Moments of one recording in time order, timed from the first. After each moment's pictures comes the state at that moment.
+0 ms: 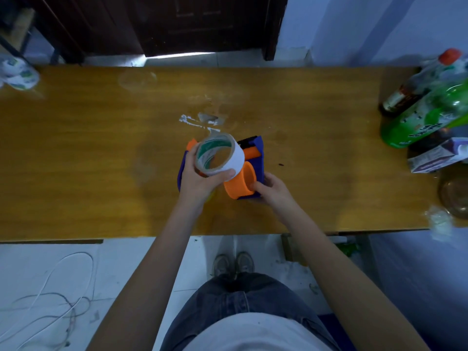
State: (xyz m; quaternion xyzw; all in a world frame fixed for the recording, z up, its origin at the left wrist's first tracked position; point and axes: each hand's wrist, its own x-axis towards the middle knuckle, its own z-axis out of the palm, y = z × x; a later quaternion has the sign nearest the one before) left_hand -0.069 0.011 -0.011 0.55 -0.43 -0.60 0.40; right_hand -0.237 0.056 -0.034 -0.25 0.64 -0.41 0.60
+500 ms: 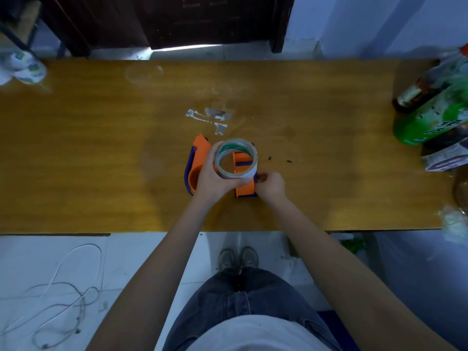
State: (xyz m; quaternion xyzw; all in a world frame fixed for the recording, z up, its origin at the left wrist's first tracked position) left_hand -0.074 0.003 -0.033 0.54 -0.59 -0.52 0.31; right_hand -0.220 0.027 -0.065 -0.36 0.80 -0.20 0.43
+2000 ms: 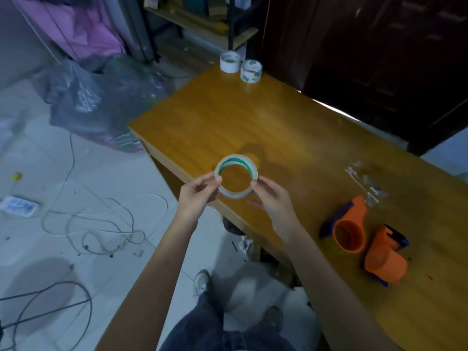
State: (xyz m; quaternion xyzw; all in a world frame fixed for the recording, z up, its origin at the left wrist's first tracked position) left_hand 0.248 0.091 0.009 0.67 -0.16 -0.45 0.57; right_hand 0.096 0.025 0.018 -0.47 0.51 -0.28 0.66
